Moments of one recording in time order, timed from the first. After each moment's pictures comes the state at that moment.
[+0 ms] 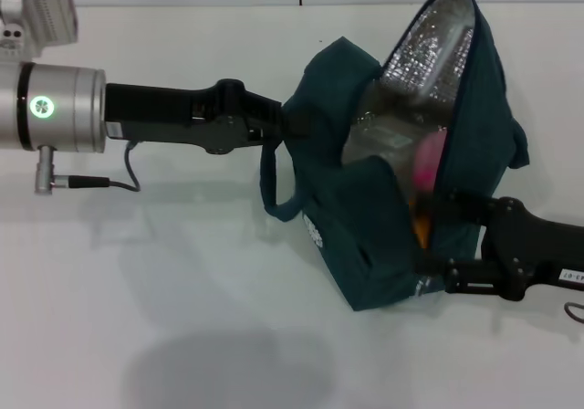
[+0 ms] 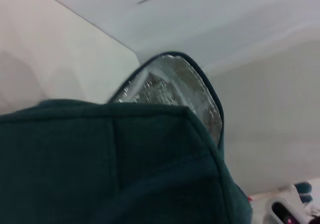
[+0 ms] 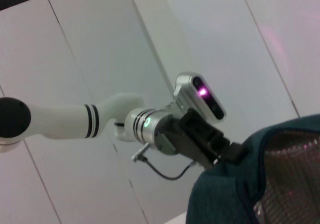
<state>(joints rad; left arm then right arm) -0.71 -2.01 0.74 0.58 1.94 1.74 -2.41 0.46 2.02 -0.99 -0.35 -1.57 -1.74 1.17</state>
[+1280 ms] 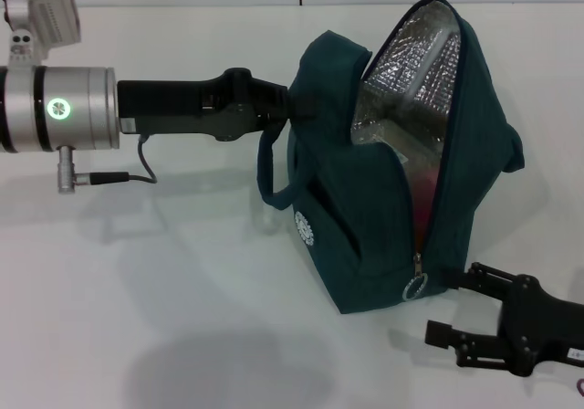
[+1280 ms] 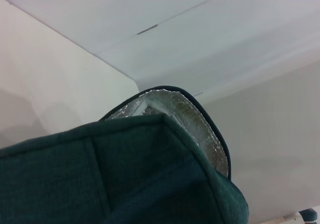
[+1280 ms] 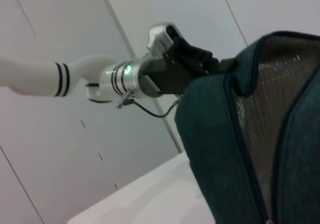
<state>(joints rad) -0.71 -2.03 0.74 0.51 1.89 1.65 -2.33 0.36 2.01 -1.01 -0.24 -1.60 -1.66 1.03</state>
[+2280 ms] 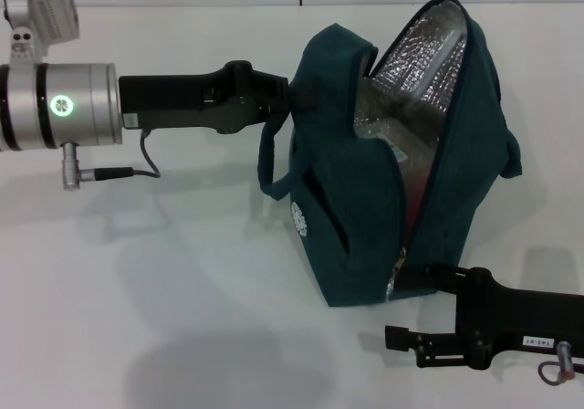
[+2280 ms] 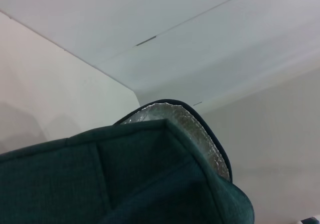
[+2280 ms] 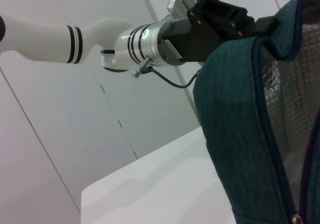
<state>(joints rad) -0.71 -2.03 0.74 0.51 1.87 1.63 -2.31 0.47 2.03 -1.12 -0.21 -1.59 -1.58 1.04</state>
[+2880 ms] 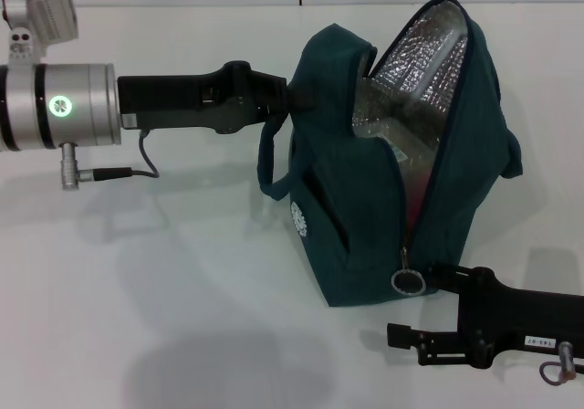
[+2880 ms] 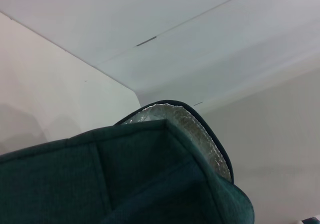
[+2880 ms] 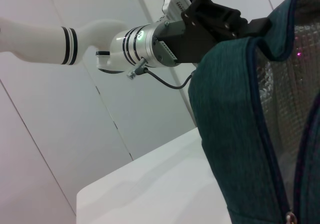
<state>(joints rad) -0.71 -2.03 0.74 0.51 1.87 1.63 -2.31 0.46 2.03 -1.11 -0.21 -1.59 -1.57 1.03</state>
